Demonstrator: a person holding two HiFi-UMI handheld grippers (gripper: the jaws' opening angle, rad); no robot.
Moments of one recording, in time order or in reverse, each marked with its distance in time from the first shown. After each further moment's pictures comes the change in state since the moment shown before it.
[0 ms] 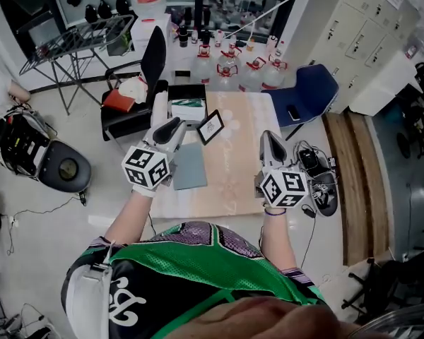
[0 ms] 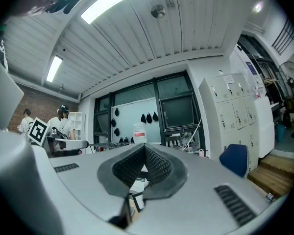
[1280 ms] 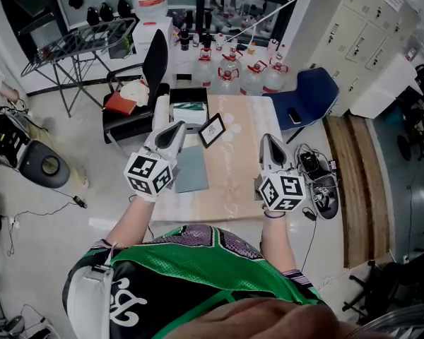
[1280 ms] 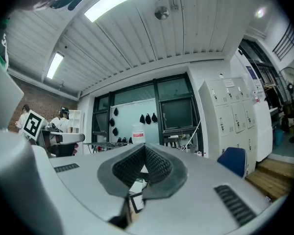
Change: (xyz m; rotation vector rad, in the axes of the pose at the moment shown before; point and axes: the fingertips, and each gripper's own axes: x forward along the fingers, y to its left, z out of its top) left arm -0.009 -0.013 0.027 0.080 -0.055 0.017; right arm -0.001 0.006 0.009 -0.033 -0.011 -0.020
